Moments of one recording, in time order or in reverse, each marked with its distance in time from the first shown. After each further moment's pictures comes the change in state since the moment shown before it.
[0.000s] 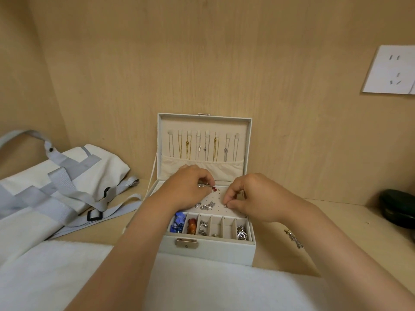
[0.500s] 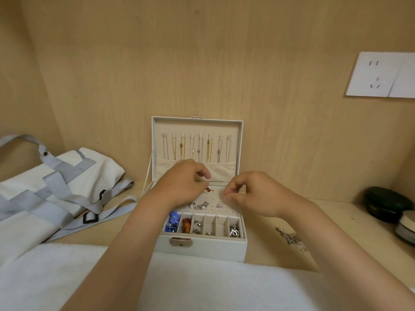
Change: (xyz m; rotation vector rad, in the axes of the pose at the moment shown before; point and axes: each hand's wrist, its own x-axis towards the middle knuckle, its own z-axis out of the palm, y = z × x) left_hand 0.000 0.015 -0.009 -0.050 0.060 -0.025; right_hand -0.009 0.012 -0.008 0.115 0.073 0.061
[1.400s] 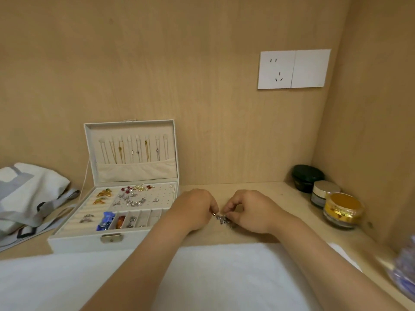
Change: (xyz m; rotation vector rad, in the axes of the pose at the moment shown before) left_hand -0.017 0.121 0.121 0.306 -0.301 0.138; right_hand -0.117 0.086 -0.027 -0.120 0.040 0.252
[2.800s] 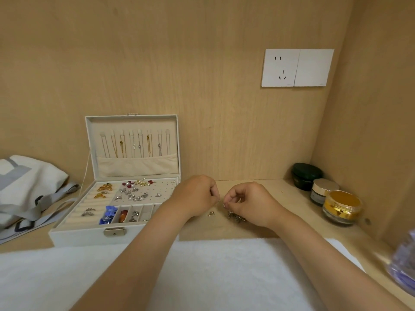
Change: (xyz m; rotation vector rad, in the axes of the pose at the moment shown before) left_hand 0.000 0.000 -0.018 -0.150 0.114 -0.006; right_hand 0.005 0.002 0.013 0.352 0.134 -0.003
